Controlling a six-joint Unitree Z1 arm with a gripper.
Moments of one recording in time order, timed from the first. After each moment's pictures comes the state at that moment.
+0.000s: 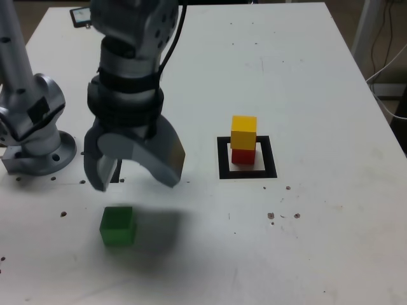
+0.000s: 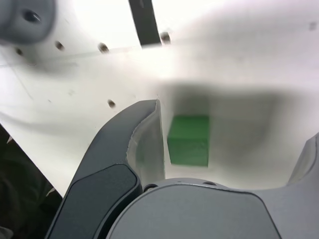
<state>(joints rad) -0.51 1.70 -1.11 1.17 -0.15 -0.35</state>
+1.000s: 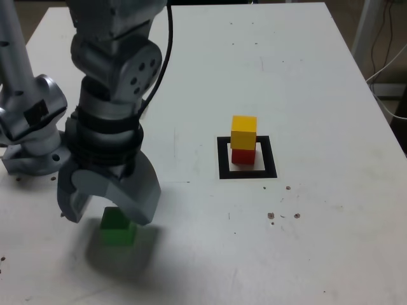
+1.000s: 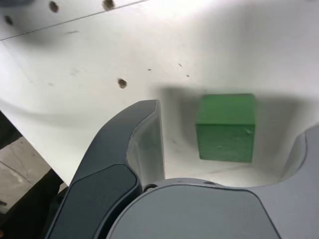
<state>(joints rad) -0.66 1.75 -1.03 1.07 -0.22 -0.45</state>
